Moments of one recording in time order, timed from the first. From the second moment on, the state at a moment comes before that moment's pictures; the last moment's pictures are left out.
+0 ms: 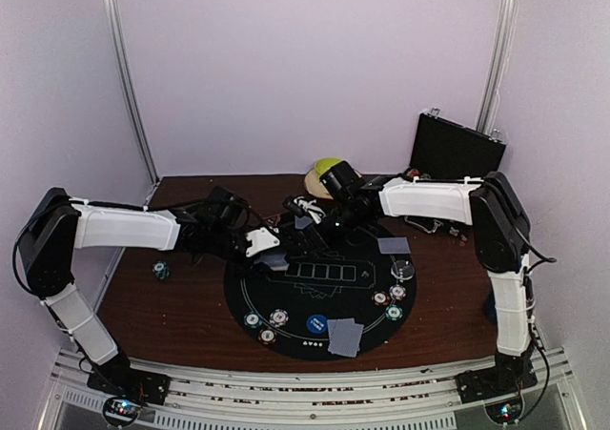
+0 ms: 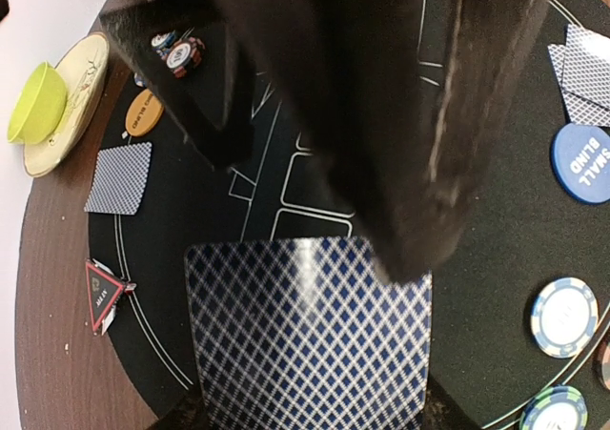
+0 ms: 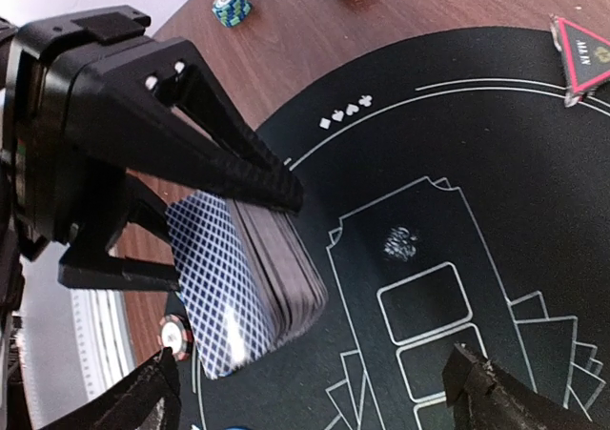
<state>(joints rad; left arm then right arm) -0.71 1.66 1.00 -0.20 0.22 0.74 0.73 2.12 1.68 -0.49 -0.62 -0.05</state>
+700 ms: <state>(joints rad) -0.71 1.66 1.01 -0.21 0.23 0.74 0.71 2.30 1.76 -0.37 -0.87 0.22</state>
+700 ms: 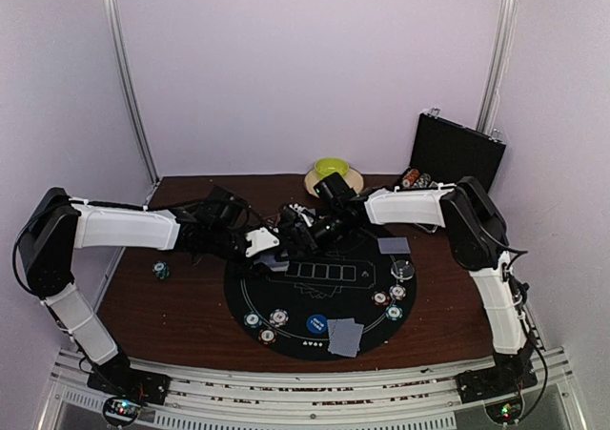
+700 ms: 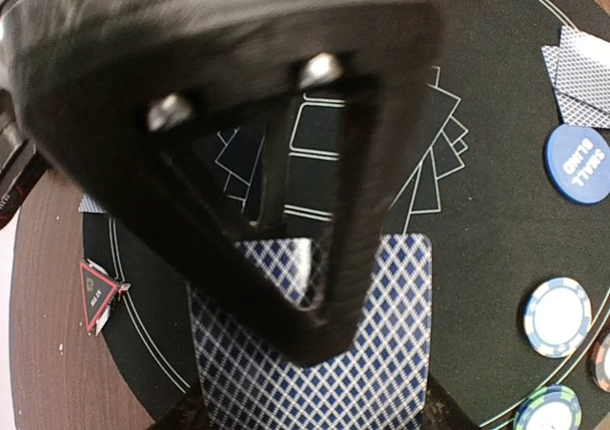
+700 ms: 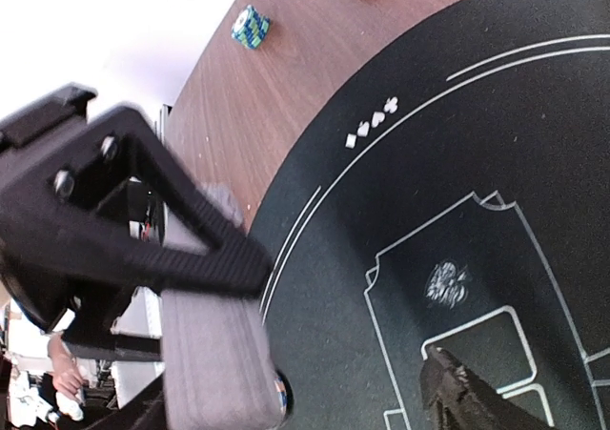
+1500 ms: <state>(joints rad) -0.71 1.66 1.01 -0.23 0.22 0.74 0.68 2.36 1.85 -0.47 -0.96 0.13</state>
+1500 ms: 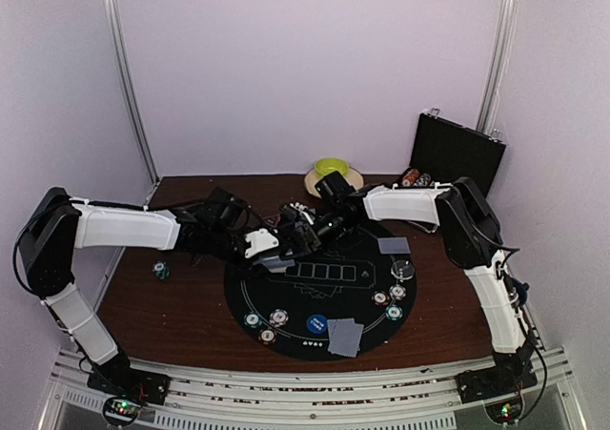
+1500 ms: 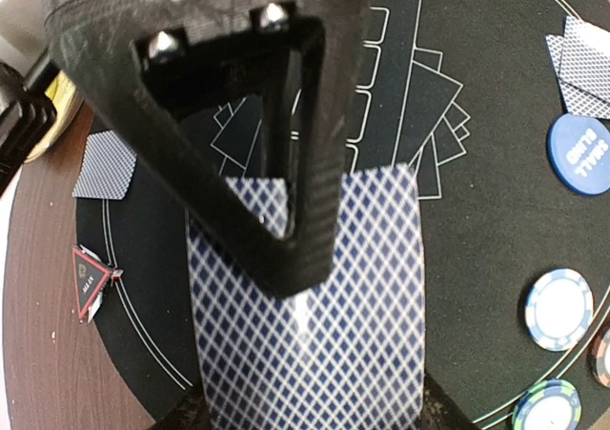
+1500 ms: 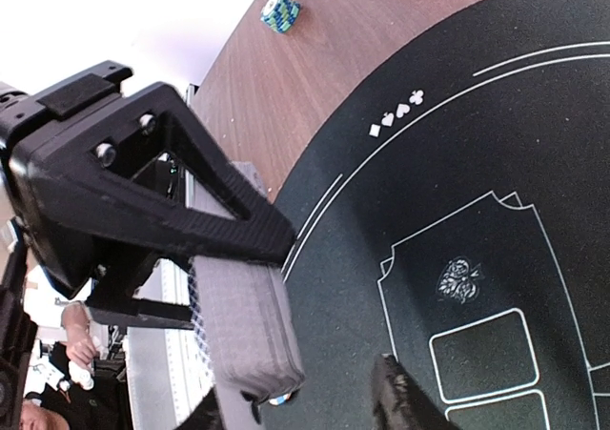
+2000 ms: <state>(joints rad) -0.71 1.66 1.00 -0.24 0.22 0.74 0.68 2.35 1.90 -0.65 -1.05 -0.02</state>
